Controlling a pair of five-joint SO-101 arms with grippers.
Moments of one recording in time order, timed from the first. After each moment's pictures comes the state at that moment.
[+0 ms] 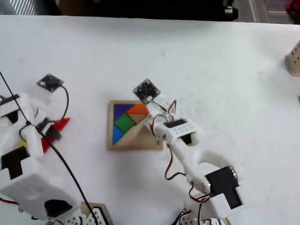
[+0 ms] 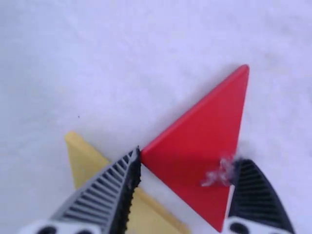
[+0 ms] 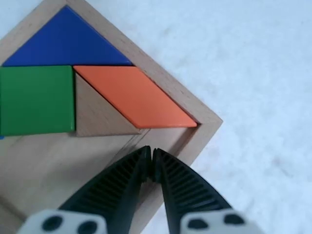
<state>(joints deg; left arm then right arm) -33.4 18.2 21.5 54.8 -56.5 -24.8 -2.2 50.5 14.9 22.7</state>
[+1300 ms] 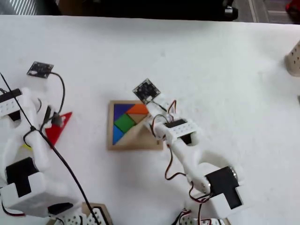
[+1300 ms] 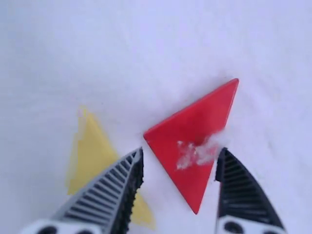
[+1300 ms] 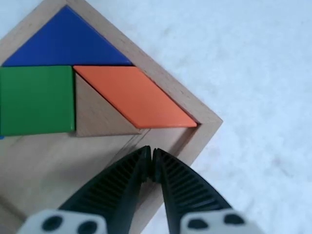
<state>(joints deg) -31.5 3.4 23.1 61.4 -34.9 -24.9 -2.2 50.5 14.9 22.7</state>
